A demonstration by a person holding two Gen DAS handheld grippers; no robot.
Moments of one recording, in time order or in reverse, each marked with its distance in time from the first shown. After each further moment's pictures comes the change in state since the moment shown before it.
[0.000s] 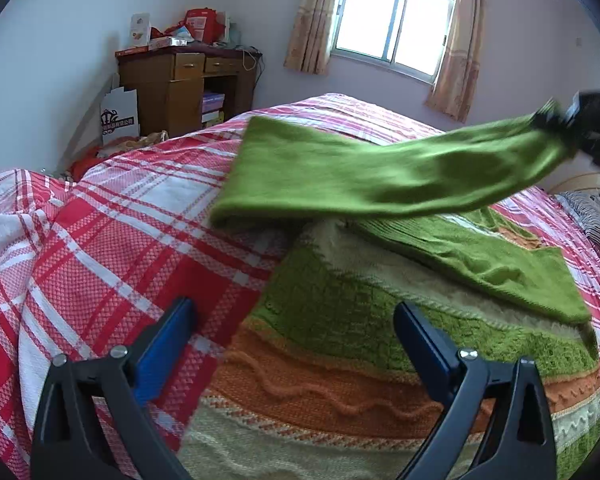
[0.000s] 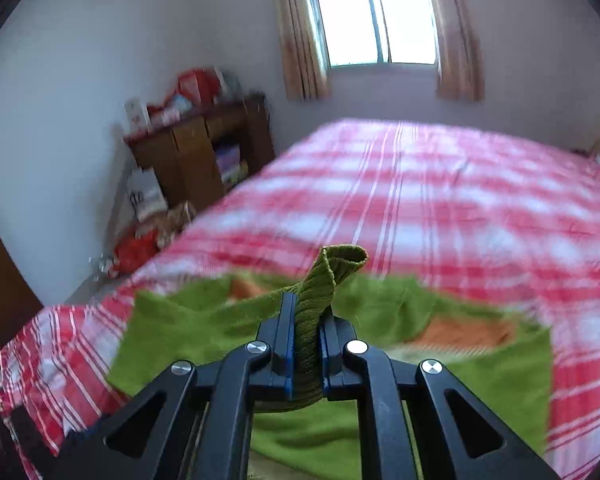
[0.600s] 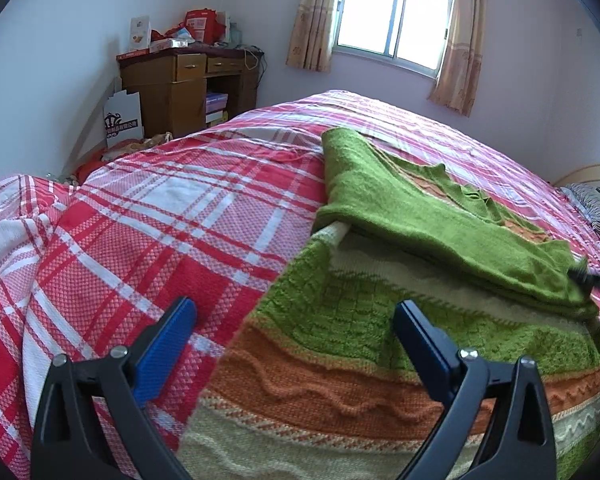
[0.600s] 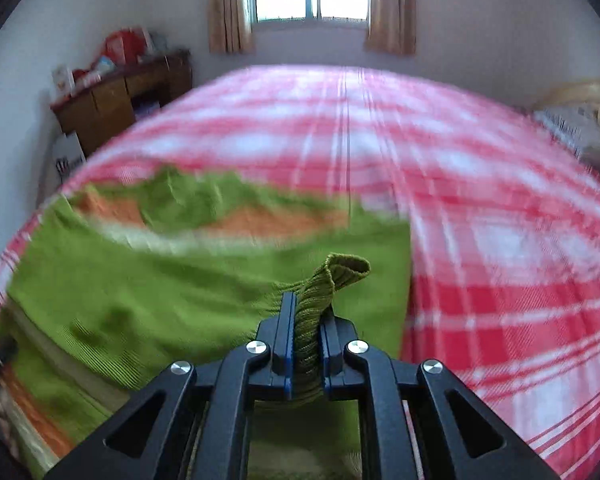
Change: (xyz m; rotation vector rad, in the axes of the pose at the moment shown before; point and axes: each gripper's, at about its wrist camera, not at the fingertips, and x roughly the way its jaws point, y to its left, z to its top) left arm 0.003 -0.003 0.000 0.018 0.004 0.026; right arm 0.017 -0.148 -0.097 0.022 0.242 -0.208
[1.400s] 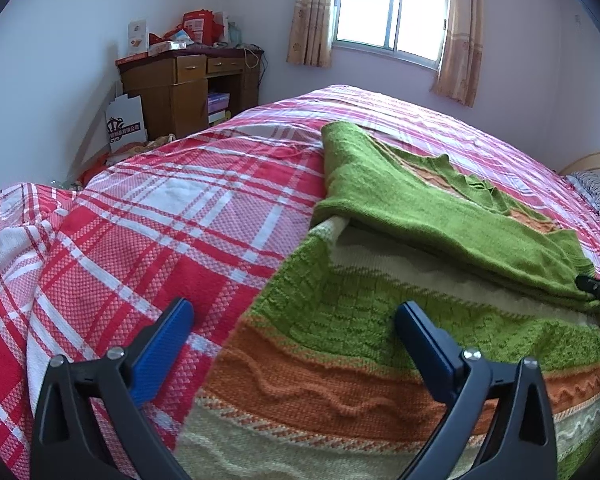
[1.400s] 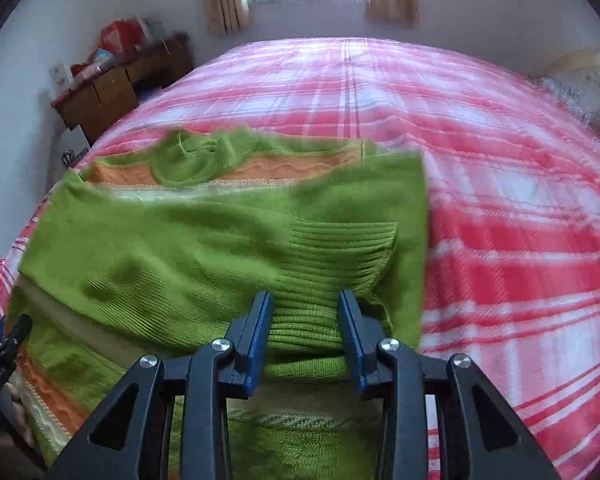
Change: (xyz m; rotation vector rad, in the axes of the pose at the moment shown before) left arm 0.001 -0.003 -0.002 0.030 0.008 0.029; right arm -0.010 0.007 -0.027 0.030 0.021 0.060
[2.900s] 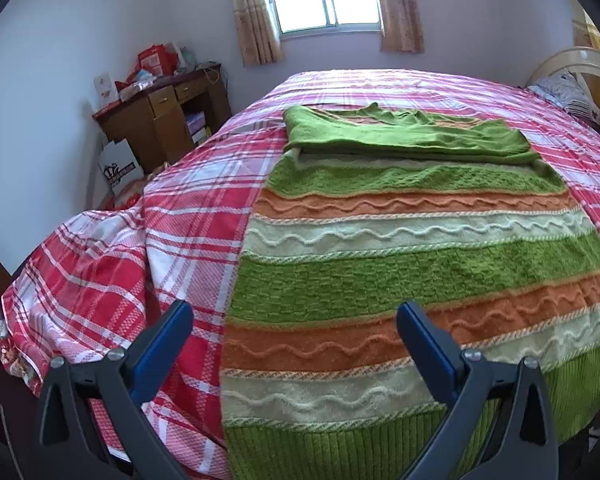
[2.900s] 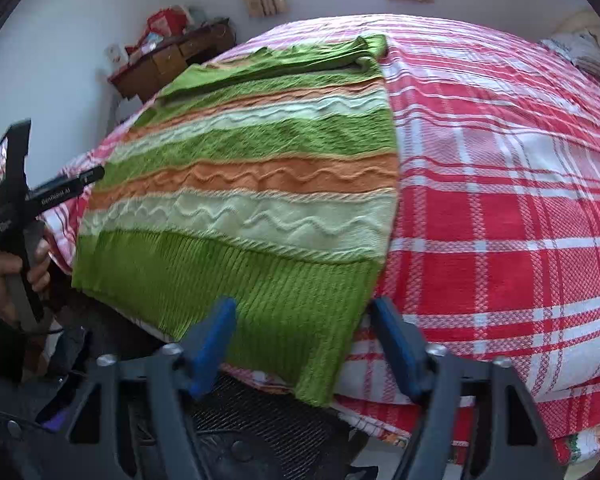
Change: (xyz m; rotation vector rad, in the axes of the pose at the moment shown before) left arm -0.138 -0.005 -0.073 0.310 0.032 0.040; right arm -0.188 -0.013 -0.259 -0.011 0.105 0.165
